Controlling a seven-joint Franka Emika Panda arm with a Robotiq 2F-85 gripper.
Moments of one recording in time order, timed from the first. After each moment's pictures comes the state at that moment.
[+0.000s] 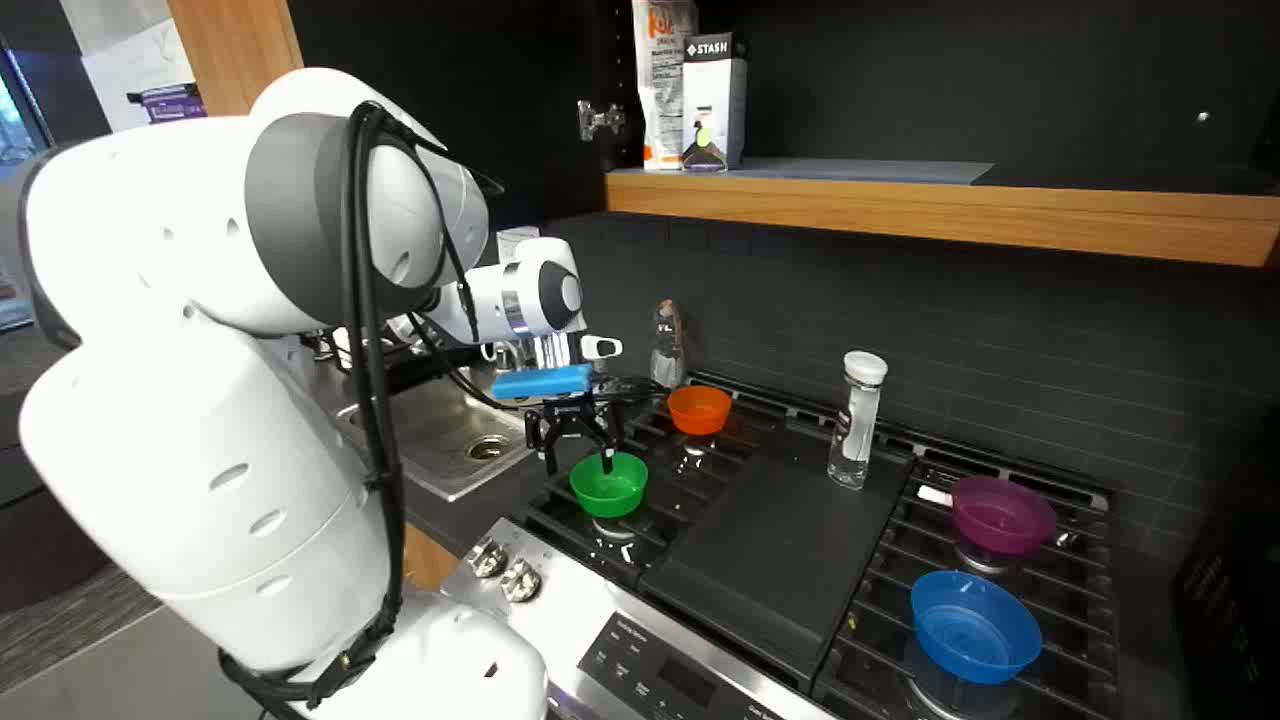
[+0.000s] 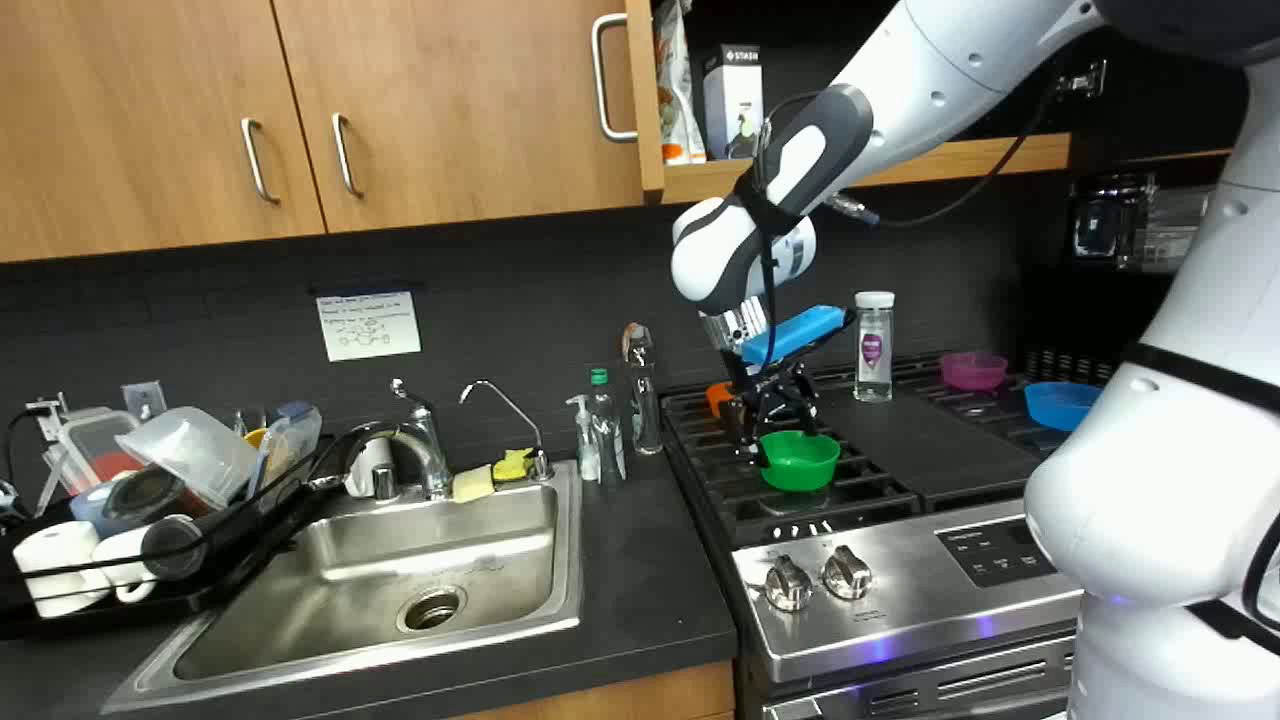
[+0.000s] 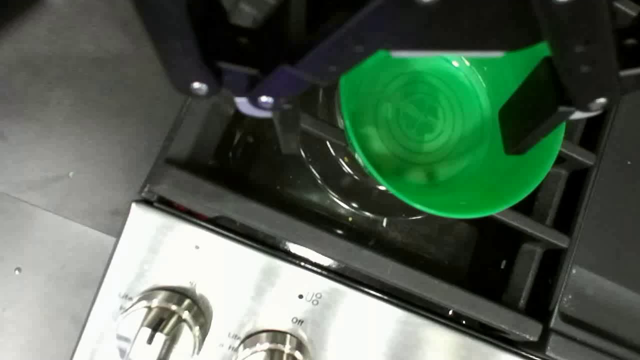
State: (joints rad) arm 0.10 -0.23 0.25 -2.40 -0.12 1.90 0.15
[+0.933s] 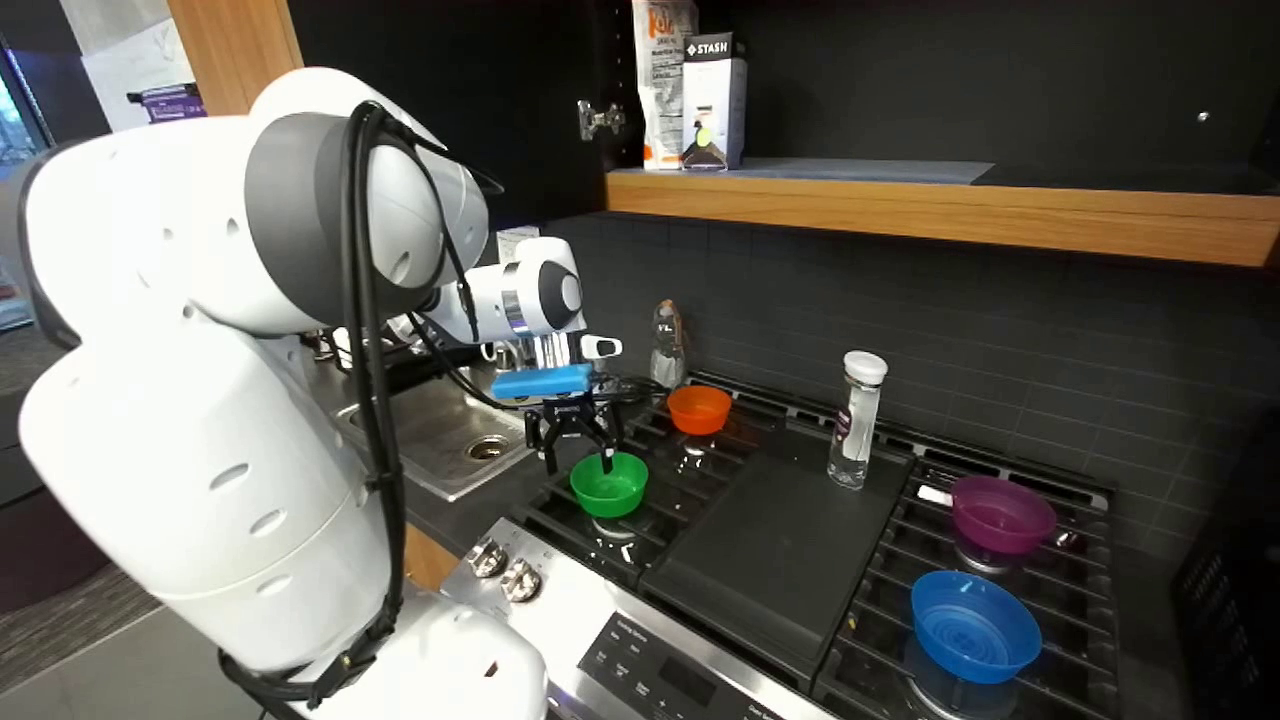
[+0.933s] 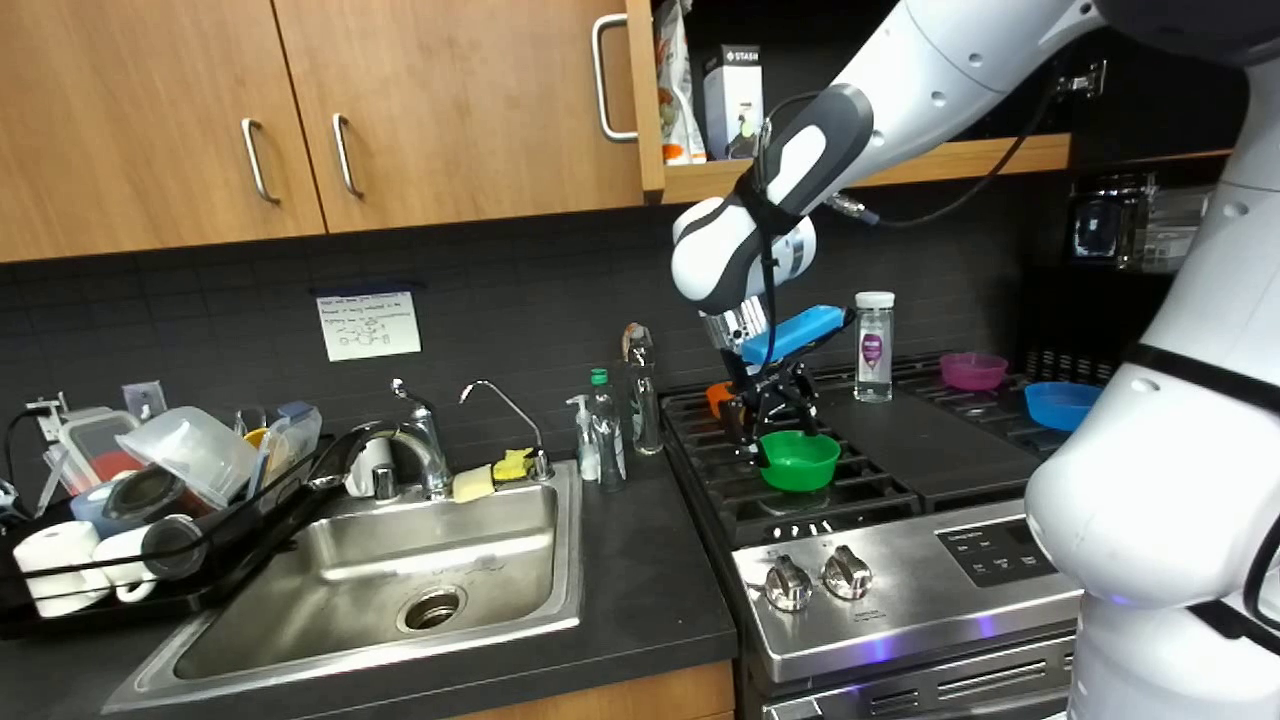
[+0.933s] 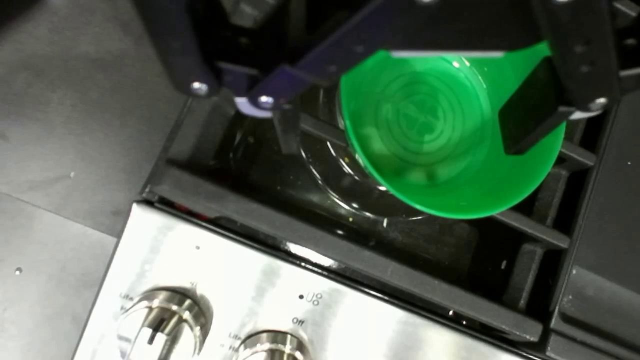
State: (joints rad) arm 0.10 -0.23 0.25 -2.40 -0.12 1.90 0.15
